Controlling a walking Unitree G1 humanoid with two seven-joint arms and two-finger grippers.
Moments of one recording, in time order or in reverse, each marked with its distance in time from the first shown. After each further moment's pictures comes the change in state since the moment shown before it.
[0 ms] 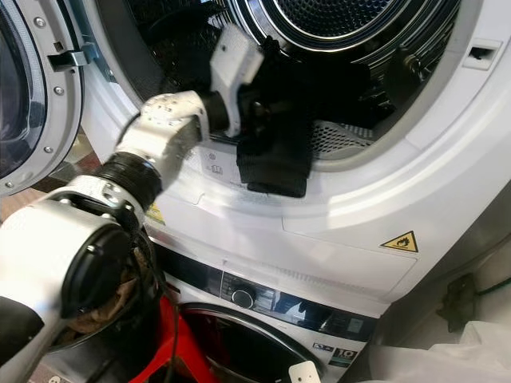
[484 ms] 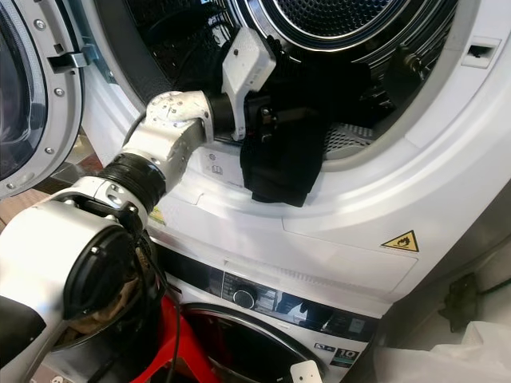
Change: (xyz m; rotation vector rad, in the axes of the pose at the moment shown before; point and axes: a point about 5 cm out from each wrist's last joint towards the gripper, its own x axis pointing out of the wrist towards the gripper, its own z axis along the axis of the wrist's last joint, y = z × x) left arm -0.012 0.006 0.030 0.197 -0.126 -0.107; right arm 0.000 0.001 0.001 0.023 -0.010 -0.013
